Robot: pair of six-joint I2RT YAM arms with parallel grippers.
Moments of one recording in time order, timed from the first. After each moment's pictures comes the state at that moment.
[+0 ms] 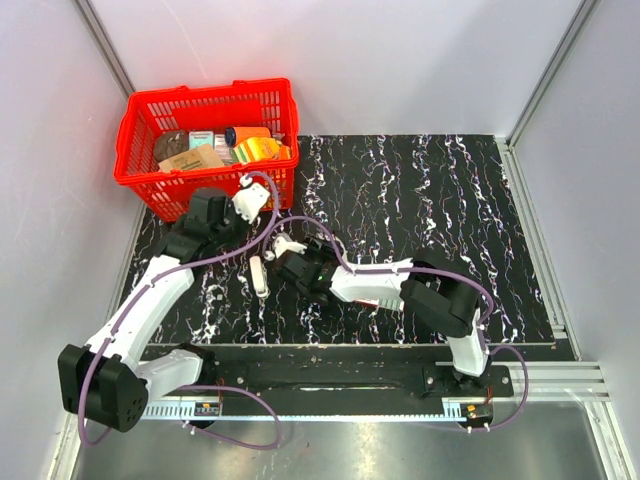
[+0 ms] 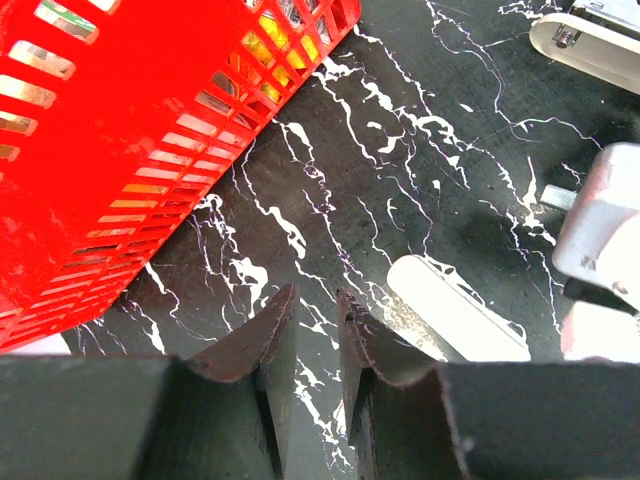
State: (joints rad) left arm -0.30 1.11 0.92 -0.48 0.05 0.44; right arm 1.11 1.99 1.25 -0.17 0.92 -0.32
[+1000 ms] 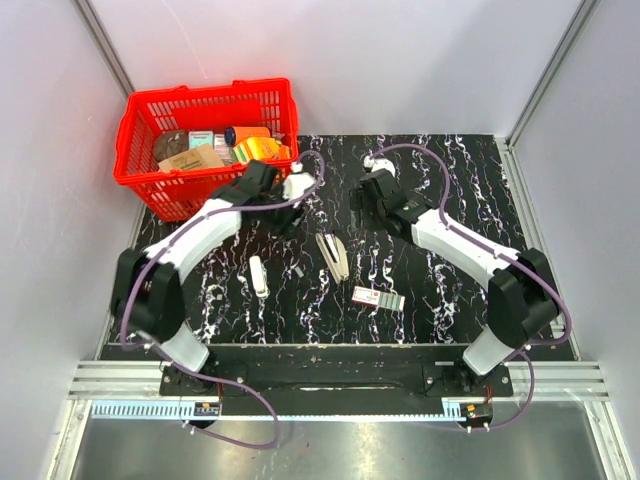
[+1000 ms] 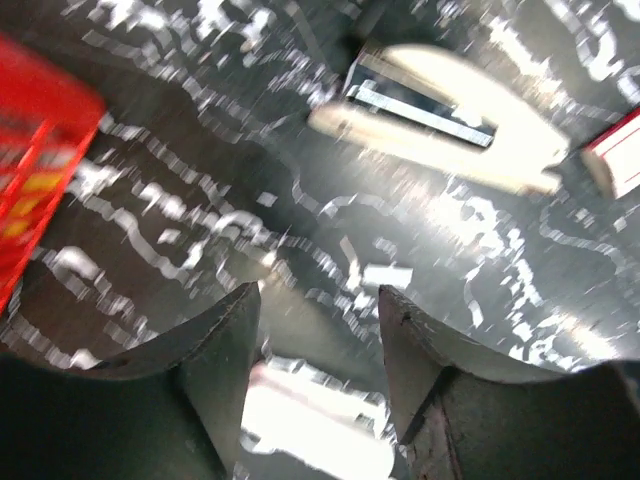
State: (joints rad) left arm -0.40 1.54 1.20 -0.58 0.31 0.35; right arm 0.62 1.62 1.26 -0.41 0.28 0.37
